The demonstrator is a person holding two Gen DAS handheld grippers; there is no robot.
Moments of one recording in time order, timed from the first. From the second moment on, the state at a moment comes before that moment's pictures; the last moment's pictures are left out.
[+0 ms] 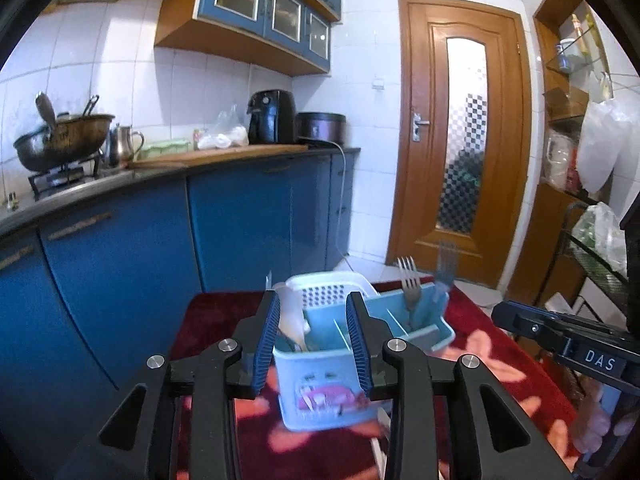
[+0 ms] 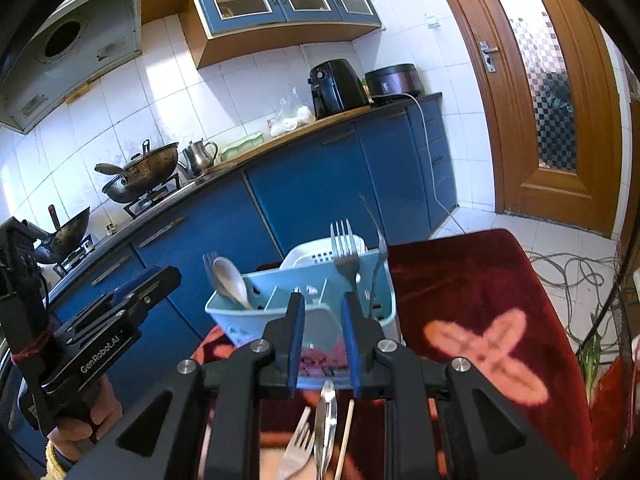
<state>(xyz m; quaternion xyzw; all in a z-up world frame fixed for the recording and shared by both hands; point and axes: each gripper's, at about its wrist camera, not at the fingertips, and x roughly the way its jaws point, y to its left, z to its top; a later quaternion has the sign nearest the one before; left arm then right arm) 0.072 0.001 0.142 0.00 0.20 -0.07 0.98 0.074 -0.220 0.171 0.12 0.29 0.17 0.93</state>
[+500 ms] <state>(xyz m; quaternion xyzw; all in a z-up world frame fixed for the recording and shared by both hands) 0.028 -0.003 0.110 -0.01 0.26 -0.08 0.96 0.023 -0.233 0.154 0.11 0.33 0.17 0.92</state>
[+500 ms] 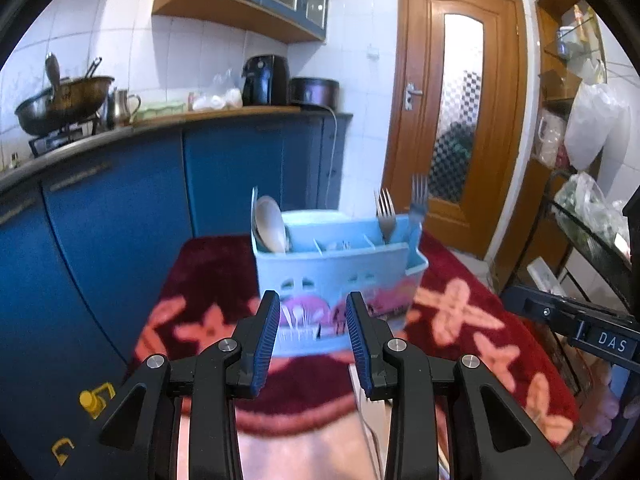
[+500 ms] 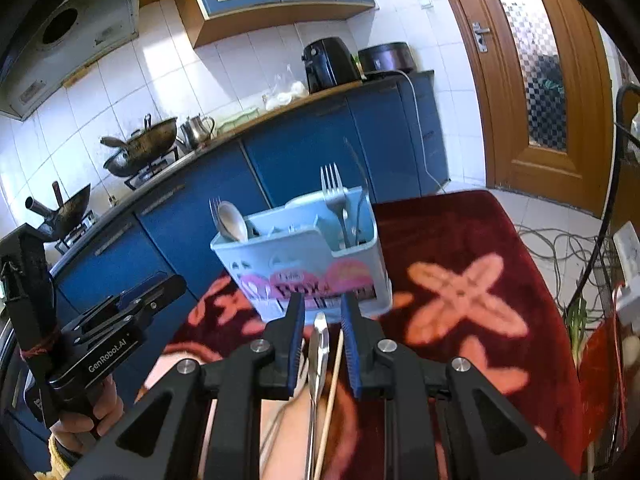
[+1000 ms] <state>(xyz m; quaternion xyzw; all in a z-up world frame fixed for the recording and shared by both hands) 0.020 -0.015 0.060 -0.02 0.34 -0.08 0.94 0.006 -0.238 0.106 0.12 0.39 0.16 0.90</state>
